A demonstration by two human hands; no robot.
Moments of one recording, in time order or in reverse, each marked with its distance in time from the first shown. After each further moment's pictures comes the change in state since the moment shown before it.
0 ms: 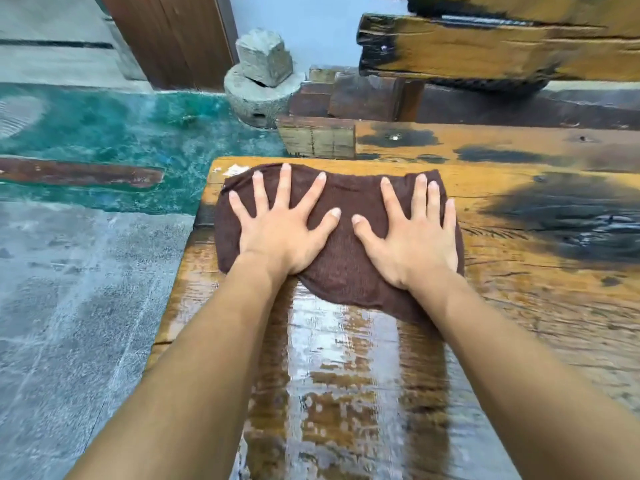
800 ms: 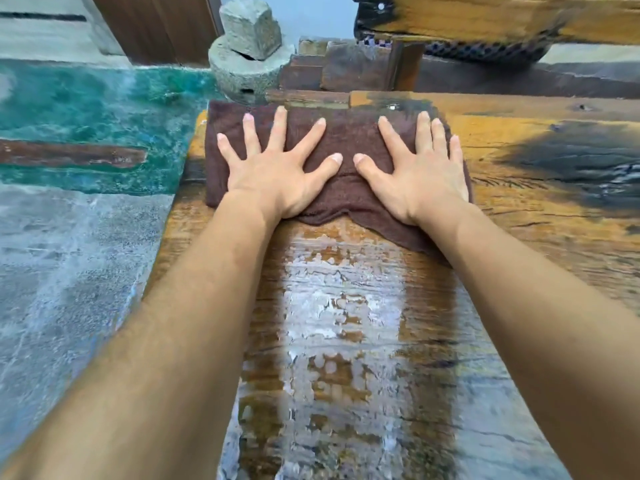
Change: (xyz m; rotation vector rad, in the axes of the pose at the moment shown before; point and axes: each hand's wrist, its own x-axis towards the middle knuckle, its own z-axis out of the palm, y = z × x) left_hand 0.017 -0.010 -0.004 0.029 0.005 0.040; right_hand 0.026 -0.002 0.002 -0.015 0.055 -0.025
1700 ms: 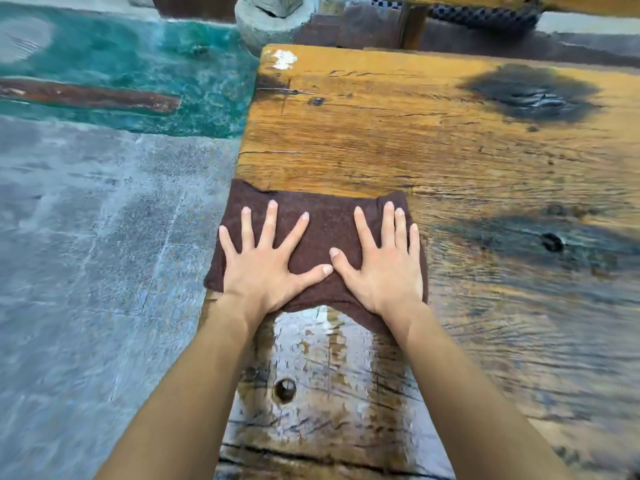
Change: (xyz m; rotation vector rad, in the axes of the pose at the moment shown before) left_hand -0.383 -0.043 0.041 0.050 -0.139 -0.023; right_hand -0.371 -0.036 0.032 0.026 -0.094 -0.099
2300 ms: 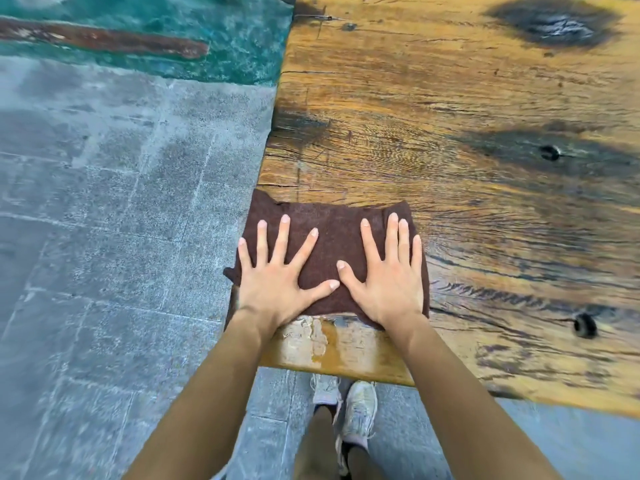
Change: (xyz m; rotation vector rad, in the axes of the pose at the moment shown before) left_hand -0.221 -0.012 0.048 0.013 -0.066 0.008; right_hand -0.212 -0.029 0.030 0.026 0.015 -0.045
